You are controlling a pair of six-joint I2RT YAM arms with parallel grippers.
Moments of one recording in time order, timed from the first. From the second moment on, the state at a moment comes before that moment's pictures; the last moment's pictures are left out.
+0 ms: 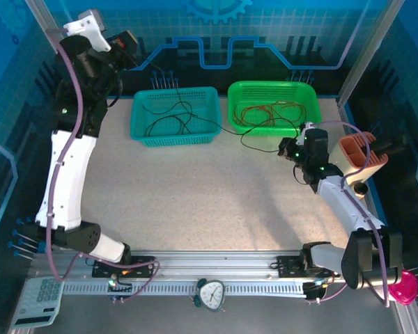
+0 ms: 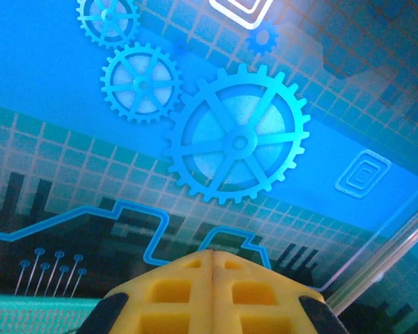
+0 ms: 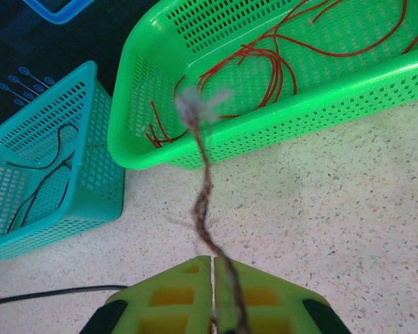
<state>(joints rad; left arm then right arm) -0.15 1.50 2.03 -0.47 0.02 -0.50 0.08 1.20 0.78 -0.12 -0.15 0.53</state>
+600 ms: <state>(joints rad) -0.15 1.98 2.51 -0.35 -0.05 -0.42 0.09 1.07 0.78 -0.21 -0.15 0.52</state>
